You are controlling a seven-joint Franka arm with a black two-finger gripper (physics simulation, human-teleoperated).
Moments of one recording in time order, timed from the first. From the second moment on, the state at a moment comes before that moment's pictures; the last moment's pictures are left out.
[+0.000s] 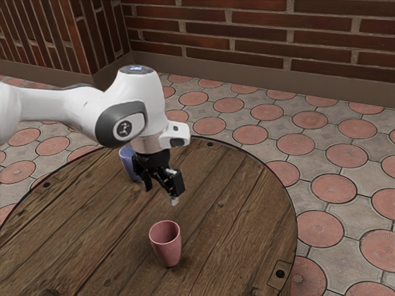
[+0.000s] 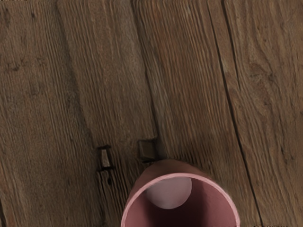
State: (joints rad) arm -0.08 -0.05 -0.20 -2.15 -0.04 2.06 -0.05
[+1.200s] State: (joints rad) arm -0.07 0.01 -0.32 -2.24 -0.13 2.17 -0.25
